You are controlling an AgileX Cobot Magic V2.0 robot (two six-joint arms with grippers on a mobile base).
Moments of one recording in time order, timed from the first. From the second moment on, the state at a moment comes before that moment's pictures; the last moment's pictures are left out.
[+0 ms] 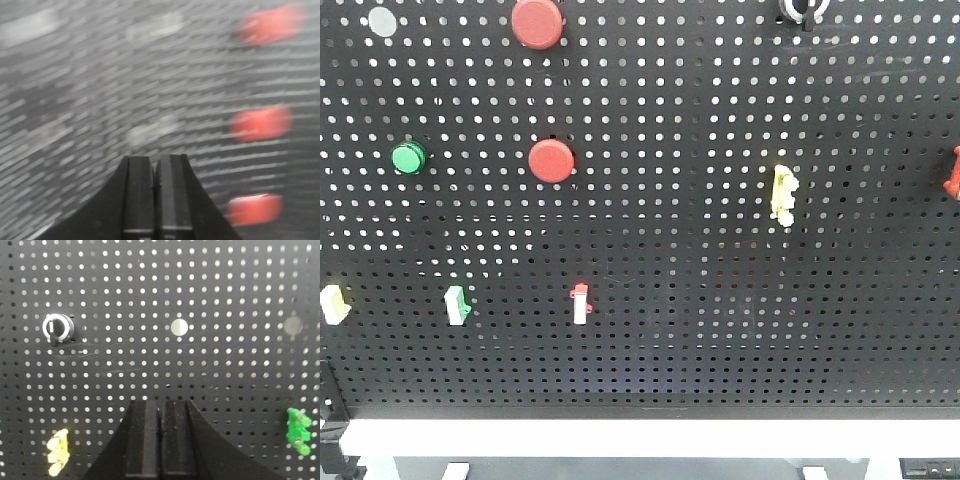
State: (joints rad) left arm -0.30 0.97 -1.36 -0.29 0.30 0.33; right arm 0.07 0.64 -0.92 -0.18 0.10 0.18
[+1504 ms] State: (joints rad) left arm -0.45 1.50 -1.74 -0.46 0.23 0.57; right arm 0.07 0.64 -0.92 -0.18 0.18 0.19
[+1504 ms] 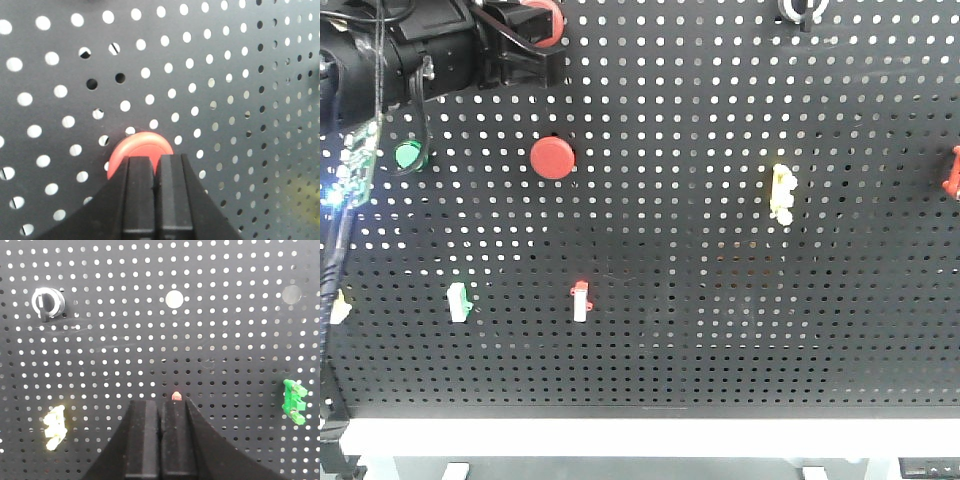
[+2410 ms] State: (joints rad) left arm -0.43 0.79 -1.03 -0.45 0.18 0.55; right arm 0.43 1.11 -1.35 0.00 0.31 -0.21
